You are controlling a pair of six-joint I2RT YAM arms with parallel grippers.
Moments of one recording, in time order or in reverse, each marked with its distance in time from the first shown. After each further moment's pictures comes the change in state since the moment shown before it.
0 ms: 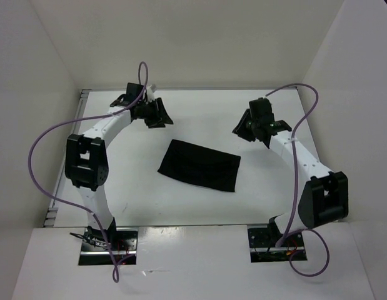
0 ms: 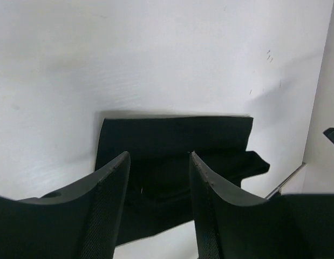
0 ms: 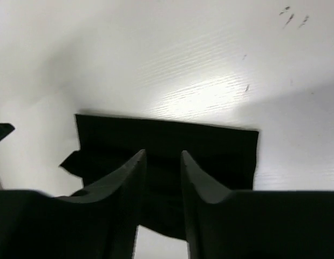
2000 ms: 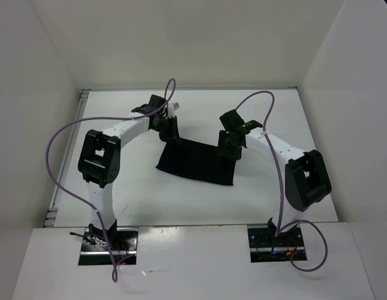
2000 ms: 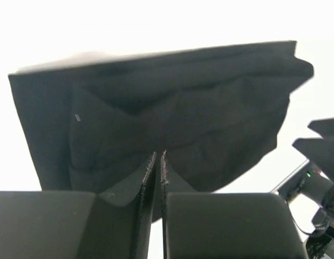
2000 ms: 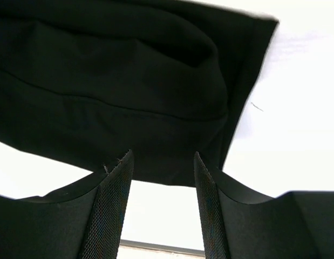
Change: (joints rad) left arm -0.145 0.032 -0.066 -0.082 -0.019 0.130; right arm 0.206 0.191 0.072 -0.250 -0.005 -0.162
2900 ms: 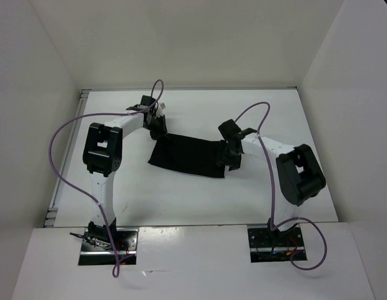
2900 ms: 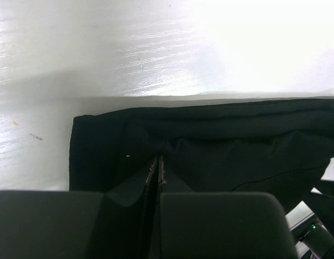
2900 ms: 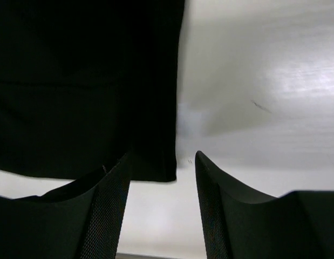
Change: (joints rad) left arm 0.121 0.208 0.109 0.015 -0.089 -0.045; right arm 0.000 0.026 -0.138 0.068 -0.004 0.076
